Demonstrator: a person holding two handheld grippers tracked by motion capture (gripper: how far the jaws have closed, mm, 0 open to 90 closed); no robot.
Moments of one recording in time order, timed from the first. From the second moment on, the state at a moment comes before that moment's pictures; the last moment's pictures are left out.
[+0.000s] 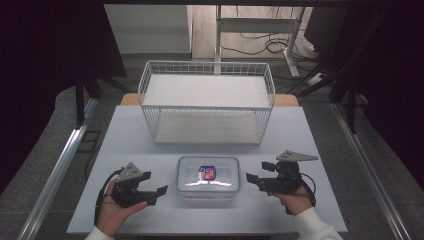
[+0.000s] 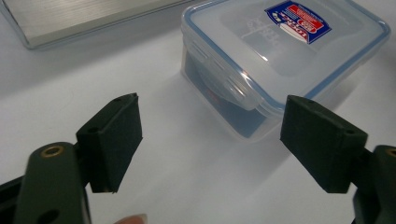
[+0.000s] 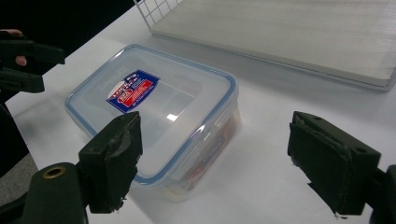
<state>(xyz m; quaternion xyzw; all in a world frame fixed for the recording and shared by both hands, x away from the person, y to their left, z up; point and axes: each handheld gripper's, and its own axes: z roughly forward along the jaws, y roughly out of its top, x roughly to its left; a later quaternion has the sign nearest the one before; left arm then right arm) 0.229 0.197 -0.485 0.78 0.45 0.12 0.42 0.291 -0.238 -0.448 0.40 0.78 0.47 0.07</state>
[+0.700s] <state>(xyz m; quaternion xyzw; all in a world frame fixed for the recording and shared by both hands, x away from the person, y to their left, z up) 0.278 0.187 -0.494 0.74 0.49 -0.04 0.47 0.298 -0.227 -0.455 0.41 0.79 0.46 0.04</state>
